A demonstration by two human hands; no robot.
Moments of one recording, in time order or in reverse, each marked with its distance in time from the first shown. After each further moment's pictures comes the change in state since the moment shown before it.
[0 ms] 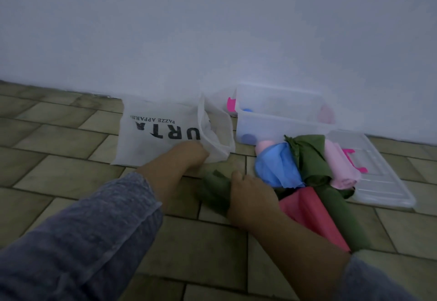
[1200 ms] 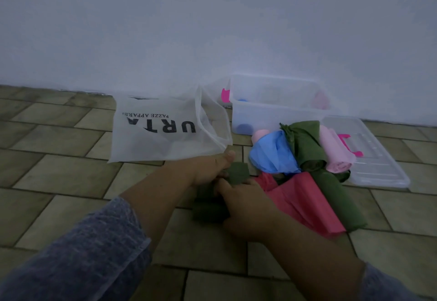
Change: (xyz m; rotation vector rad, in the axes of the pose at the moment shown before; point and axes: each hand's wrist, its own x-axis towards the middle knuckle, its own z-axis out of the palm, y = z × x) left_hand -0.060 0.015 0.035 -0.668 -0.287 0.249; right_hand -0.031 0.004 0.017 0.089 0.101 -0.366
